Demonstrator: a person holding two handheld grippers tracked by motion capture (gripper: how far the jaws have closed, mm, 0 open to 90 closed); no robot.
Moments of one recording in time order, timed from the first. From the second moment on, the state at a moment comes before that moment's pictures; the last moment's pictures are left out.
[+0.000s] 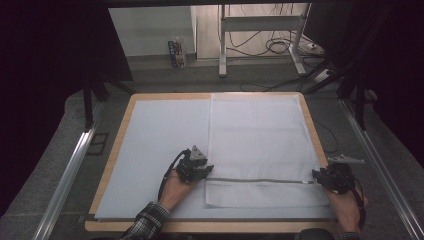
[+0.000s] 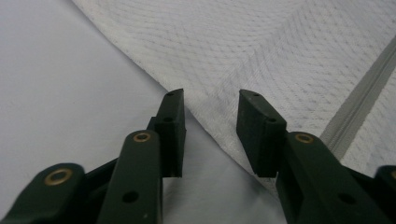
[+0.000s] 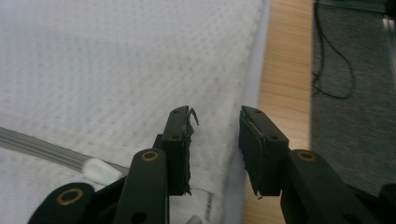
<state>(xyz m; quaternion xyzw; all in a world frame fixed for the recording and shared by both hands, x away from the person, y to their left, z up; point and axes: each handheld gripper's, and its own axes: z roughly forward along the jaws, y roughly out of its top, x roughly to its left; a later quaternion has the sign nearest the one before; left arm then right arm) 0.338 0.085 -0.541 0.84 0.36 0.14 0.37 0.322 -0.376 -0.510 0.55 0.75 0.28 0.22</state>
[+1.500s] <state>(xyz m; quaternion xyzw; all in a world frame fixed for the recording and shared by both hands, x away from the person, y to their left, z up) 0.327 0.140 -0.529 0.83 0.40 0.08 0.38 0.315 -0.332 -0.499 0.48 0.80 0.29 0.19</state>
